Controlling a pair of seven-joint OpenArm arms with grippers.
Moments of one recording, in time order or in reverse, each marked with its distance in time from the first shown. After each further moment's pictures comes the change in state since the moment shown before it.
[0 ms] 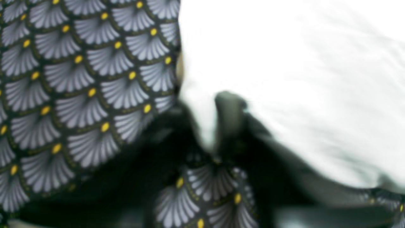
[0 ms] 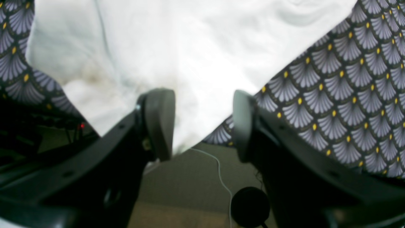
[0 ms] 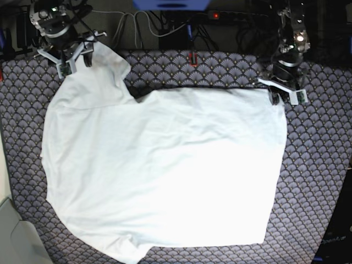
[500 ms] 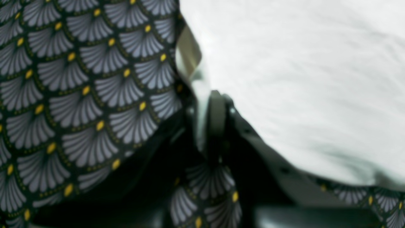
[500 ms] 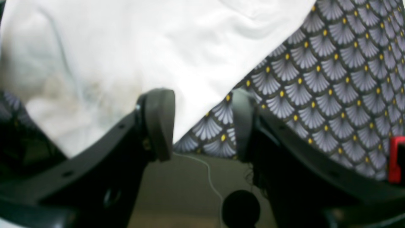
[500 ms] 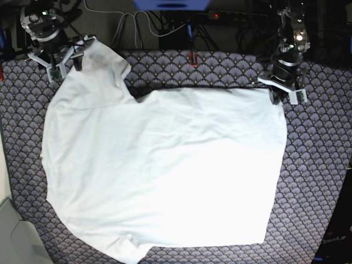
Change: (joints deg) left arm 0.1 0.0 -0.1 0.0 0.0 0.0 0.1; right arm 2.6 -0.4 6.1 -0.1 0.0 7.7 -2.0
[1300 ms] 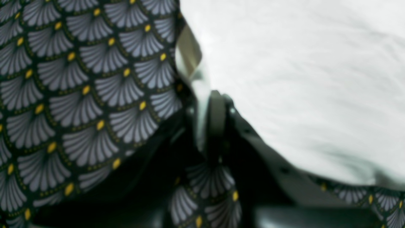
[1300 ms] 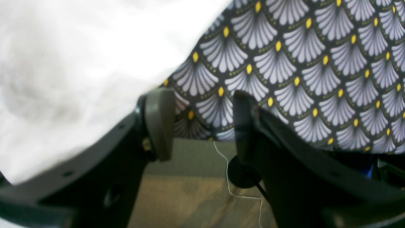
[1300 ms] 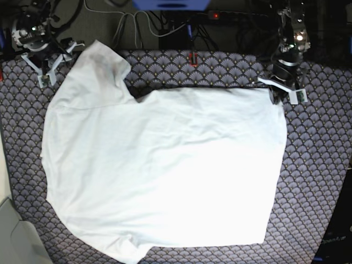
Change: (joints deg) left arm 0.0 0.0 0.0 0.1 0.0 -0.2 0.0; right arm 10.4 -2.5 10.7 -9.0 -0.2 6.2 -11.2
